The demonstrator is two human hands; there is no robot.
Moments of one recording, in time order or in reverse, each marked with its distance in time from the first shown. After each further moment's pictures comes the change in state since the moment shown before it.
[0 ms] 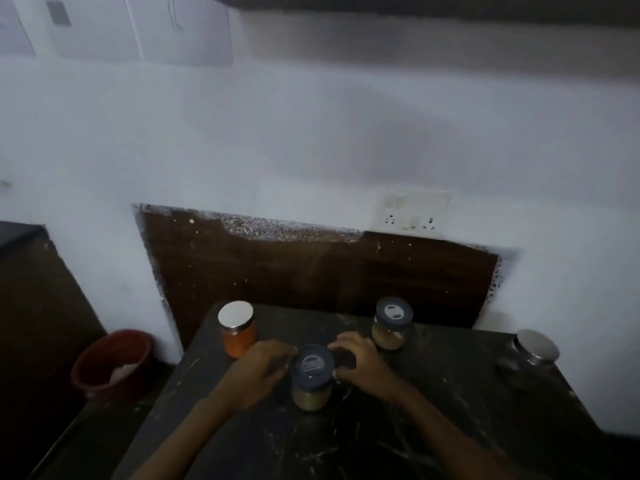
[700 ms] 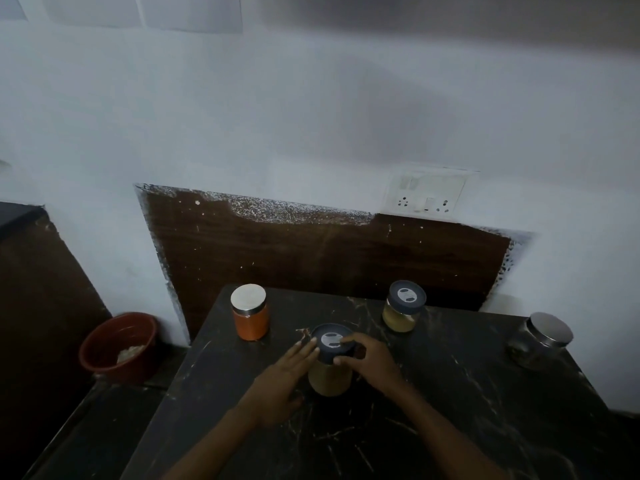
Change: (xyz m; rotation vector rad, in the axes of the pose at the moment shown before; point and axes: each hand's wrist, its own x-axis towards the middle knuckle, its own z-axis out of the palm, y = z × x) left_hand -0.025 -0.023 0.043 0.143 -0.236 0.010; right_hand 0.004 0.007 0.043 0.256 0.117 0.093
